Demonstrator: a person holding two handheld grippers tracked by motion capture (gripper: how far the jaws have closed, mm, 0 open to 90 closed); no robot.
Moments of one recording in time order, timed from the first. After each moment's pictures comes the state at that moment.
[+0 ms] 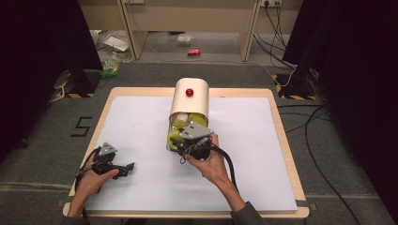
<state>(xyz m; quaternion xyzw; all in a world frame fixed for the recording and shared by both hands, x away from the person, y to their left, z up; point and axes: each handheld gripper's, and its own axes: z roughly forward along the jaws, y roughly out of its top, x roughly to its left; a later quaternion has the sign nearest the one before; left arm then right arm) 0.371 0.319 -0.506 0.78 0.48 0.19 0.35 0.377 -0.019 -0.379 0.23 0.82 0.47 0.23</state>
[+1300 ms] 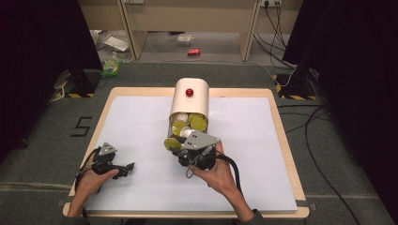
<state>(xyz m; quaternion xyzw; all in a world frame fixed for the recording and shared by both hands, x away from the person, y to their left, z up) 0.371 0.319 -0.506 0.78 0.48 0.19 0.35 0.343 -0.030 -0.361 0.19 0.83 0.49 0.20</state>
